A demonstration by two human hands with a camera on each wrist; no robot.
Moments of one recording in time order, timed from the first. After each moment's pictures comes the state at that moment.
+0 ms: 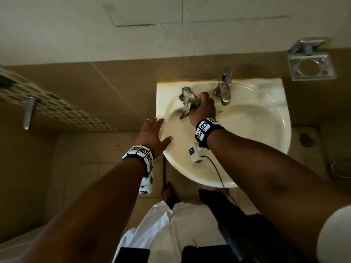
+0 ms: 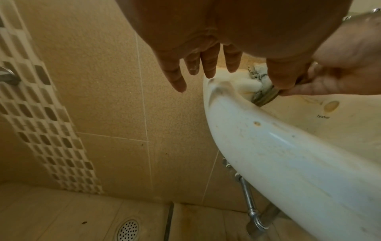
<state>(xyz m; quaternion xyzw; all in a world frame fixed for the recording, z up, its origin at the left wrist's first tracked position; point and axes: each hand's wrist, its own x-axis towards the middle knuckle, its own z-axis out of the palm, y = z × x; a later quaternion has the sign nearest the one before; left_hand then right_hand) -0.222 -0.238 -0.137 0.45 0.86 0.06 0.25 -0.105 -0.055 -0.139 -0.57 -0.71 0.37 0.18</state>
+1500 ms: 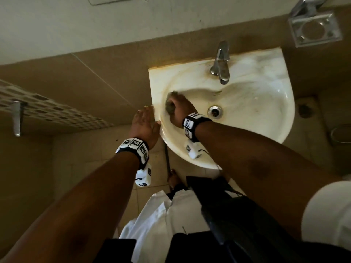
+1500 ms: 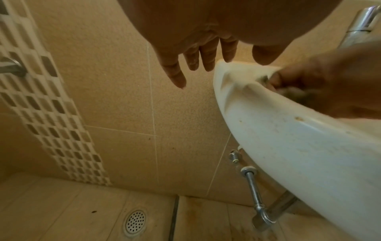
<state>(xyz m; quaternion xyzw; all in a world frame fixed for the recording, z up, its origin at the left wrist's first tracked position) -0.237 -0.249 -0.133 0.45 0.85 0.09 0.25 -0.125 -0.105 -0.158 -0.37 -0.84 0.39 0.03</state>
